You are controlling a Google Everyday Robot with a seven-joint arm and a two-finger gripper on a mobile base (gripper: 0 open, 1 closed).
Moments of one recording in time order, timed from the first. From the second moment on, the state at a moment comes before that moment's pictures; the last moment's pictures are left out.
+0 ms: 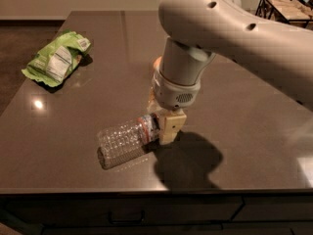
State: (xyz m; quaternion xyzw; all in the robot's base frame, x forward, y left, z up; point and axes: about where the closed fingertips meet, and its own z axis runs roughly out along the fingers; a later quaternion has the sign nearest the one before) arm 0.463 -0.011 0.845 -0.81 0.57 0.07 0.10
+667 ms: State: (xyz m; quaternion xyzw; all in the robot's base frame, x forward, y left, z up) arm 0.495 -0.026 0.862 -0.76 0.63 0.06 0.10
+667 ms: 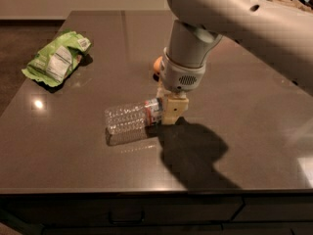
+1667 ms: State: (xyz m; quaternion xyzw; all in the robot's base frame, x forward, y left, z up) arm 0.592 -0.091 0.872 -0.63 0.76 0.03 0.13
